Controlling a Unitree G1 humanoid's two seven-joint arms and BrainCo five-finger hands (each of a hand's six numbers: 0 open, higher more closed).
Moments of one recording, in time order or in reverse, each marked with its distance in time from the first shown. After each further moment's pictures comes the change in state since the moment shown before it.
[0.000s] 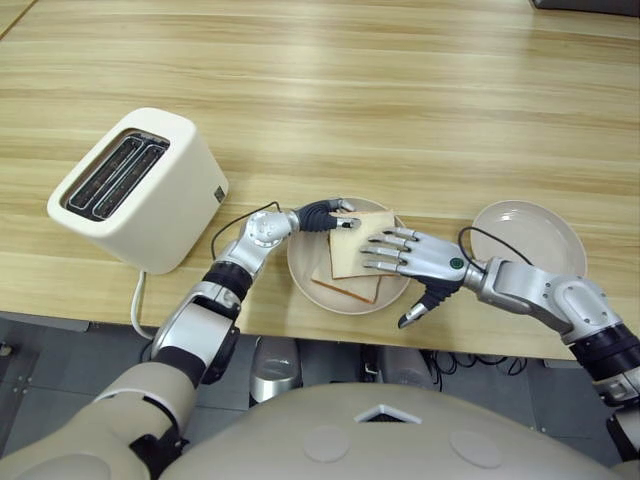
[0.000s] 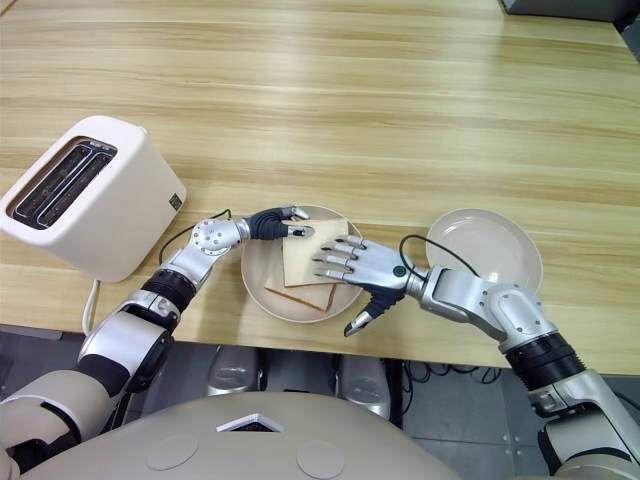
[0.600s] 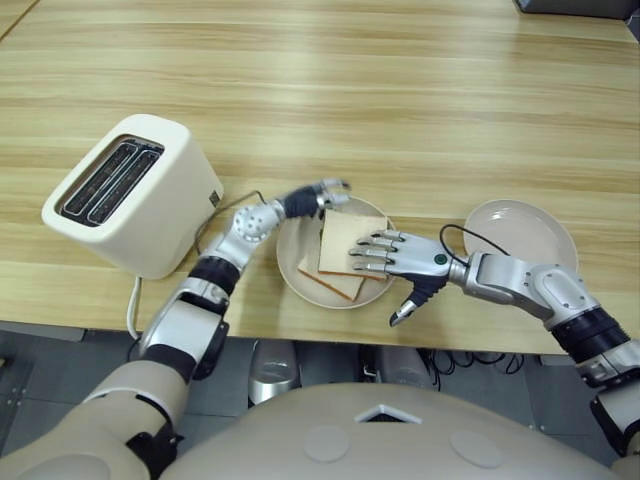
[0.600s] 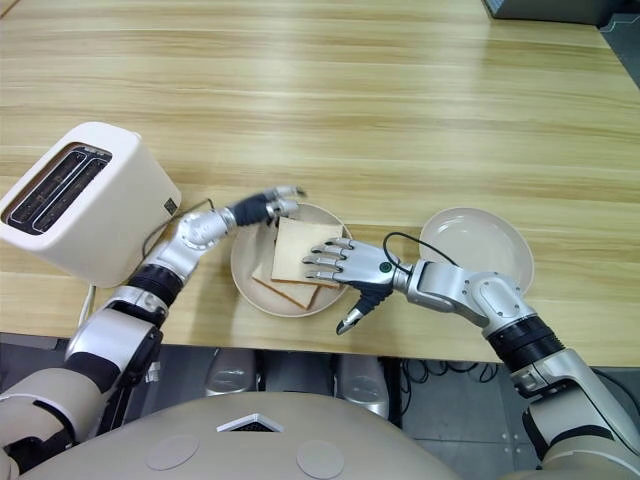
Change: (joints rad) left arm -0.047 0.088 0.090 -0.079 0.074 -0.018 0.279; right arm -0.092 0.035 0.098 0.110 0.021 -0.035 0.024
